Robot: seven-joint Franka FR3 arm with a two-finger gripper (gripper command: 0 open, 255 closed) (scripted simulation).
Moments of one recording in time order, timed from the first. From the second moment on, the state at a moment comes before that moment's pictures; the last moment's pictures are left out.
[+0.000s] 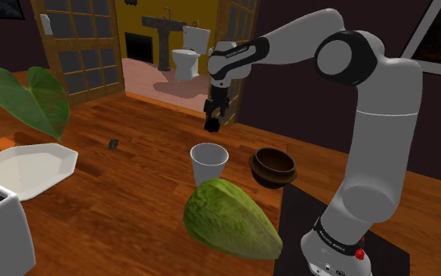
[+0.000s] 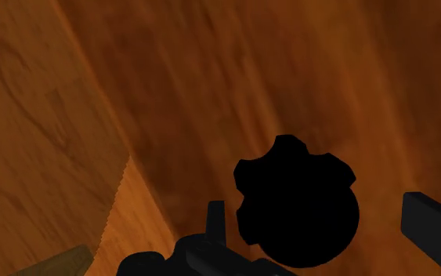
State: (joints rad) arm 0.00 0.31 -0.15 -1.75 0.08 2.05 -0.19
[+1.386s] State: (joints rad) arm 0.00 0.38 -0.15 -1.77 0.09 2.14 -0.20
